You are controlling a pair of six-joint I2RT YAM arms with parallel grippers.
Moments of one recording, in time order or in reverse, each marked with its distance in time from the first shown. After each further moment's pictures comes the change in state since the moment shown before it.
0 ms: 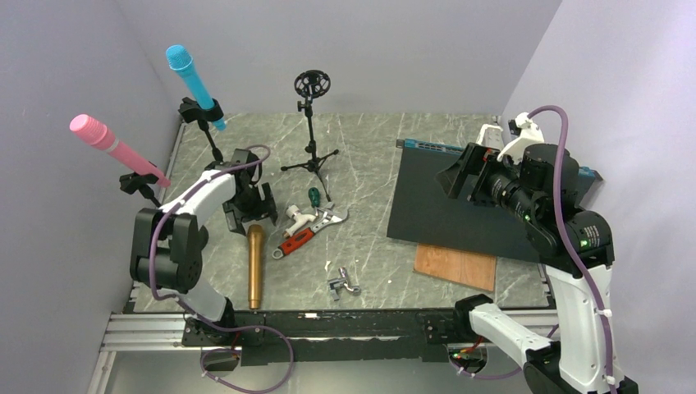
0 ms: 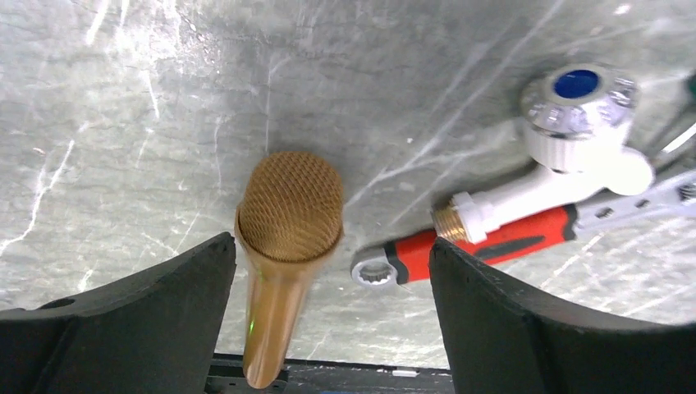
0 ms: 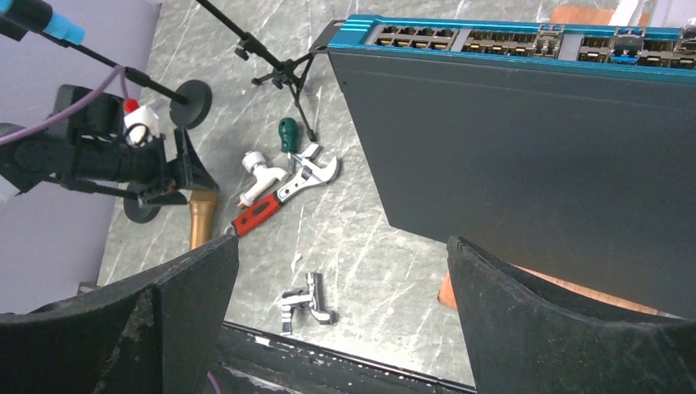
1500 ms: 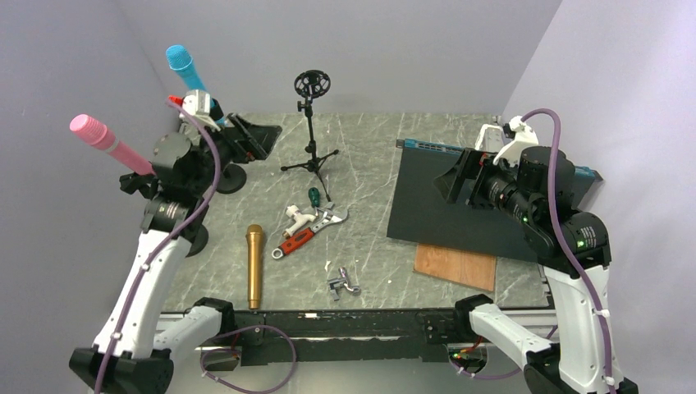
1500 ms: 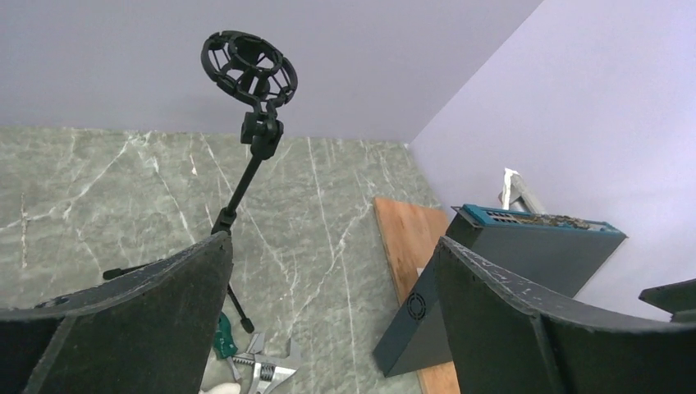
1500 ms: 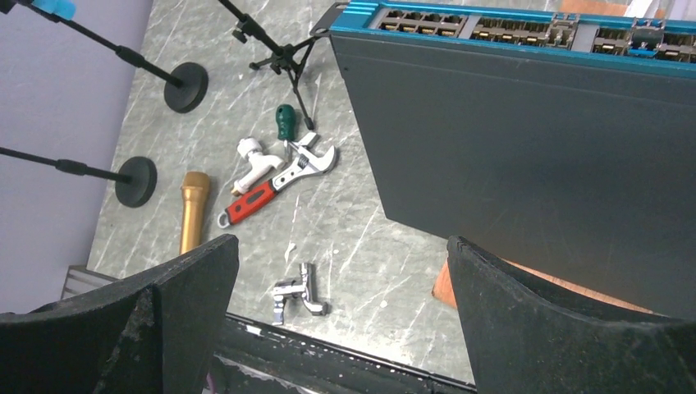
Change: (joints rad) left arm -0.028 -0.676 0.036 0.754 0.283 -0.041; right arm 0.000 -0.010 -0.040 0.006 -0.035 -0.037
